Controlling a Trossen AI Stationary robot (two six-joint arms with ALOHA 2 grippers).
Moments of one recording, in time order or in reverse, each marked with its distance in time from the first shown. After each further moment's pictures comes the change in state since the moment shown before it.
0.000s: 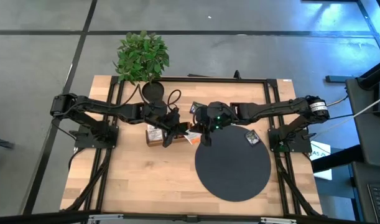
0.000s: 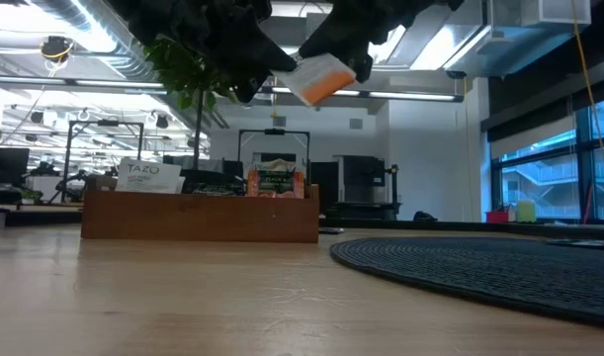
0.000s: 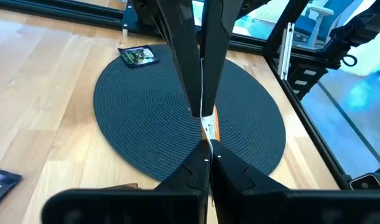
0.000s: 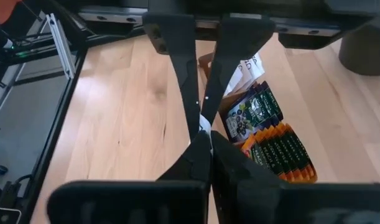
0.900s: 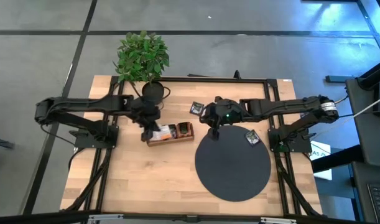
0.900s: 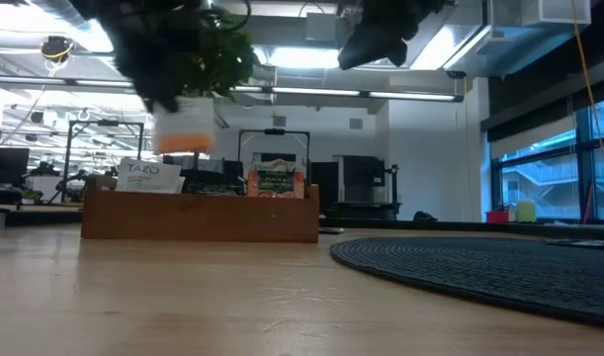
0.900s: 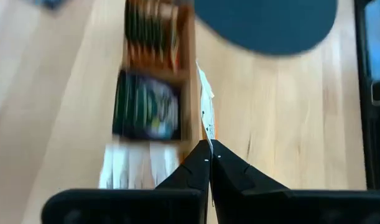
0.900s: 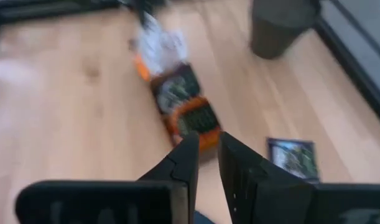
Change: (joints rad) left arm 0.115 -0.270 0.000 -0.765 0.002 -0.003; right arm 0.001 -0.124 0.019 -0.246 0.264 -0.046
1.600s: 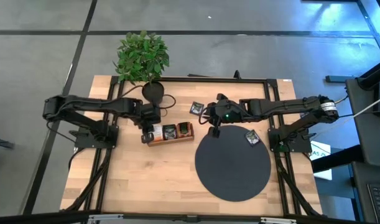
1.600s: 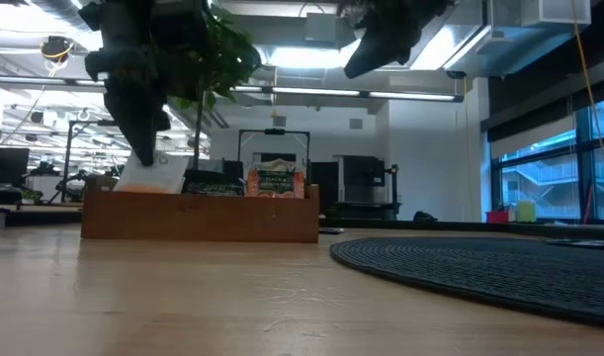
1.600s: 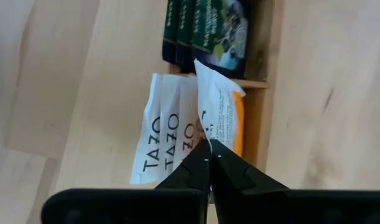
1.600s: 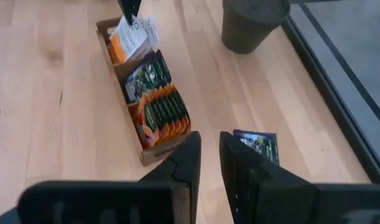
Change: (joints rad) left arm -0.016 0.153 0.000 -0.161 -0.167 0.006; right arm -0.001 0.000 -0.001 -0.049 0.103 -0.078
